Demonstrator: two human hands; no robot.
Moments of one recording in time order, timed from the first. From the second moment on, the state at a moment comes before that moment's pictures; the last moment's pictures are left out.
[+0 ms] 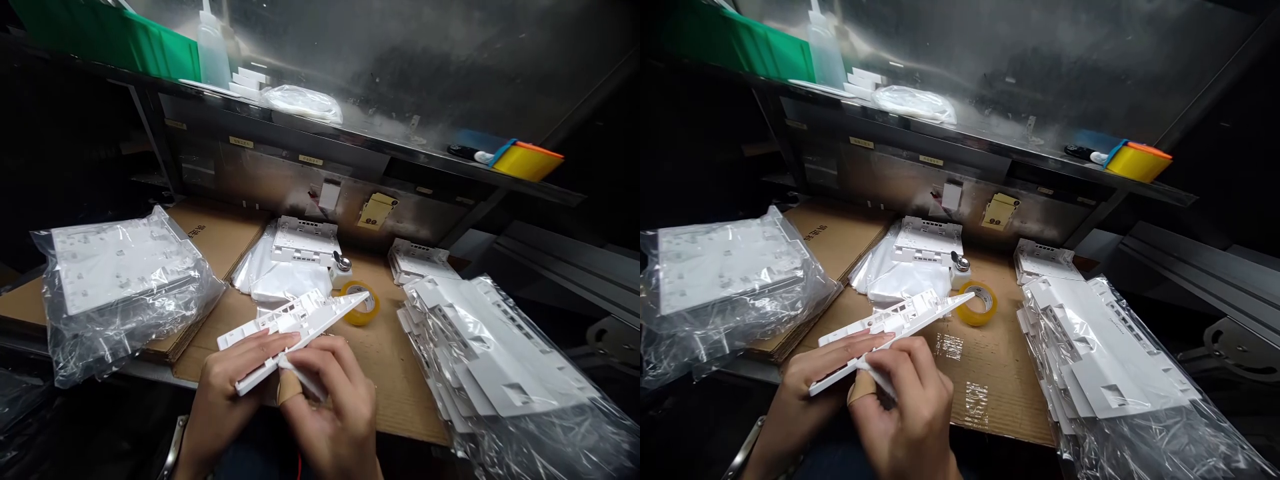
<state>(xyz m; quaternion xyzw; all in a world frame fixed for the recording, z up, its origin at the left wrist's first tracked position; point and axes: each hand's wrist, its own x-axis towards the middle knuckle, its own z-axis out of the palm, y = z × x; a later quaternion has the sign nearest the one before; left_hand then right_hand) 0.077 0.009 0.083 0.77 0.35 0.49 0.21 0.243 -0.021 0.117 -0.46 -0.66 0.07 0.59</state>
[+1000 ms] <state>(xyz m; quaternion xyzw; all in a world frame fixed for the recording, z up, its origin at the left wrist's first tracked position) 0.074 0.011 0.091 0.71 0.40 0.47 0.35 0.306 0.001 0.122 -0.57 -0.52 0.02 0.64</state>
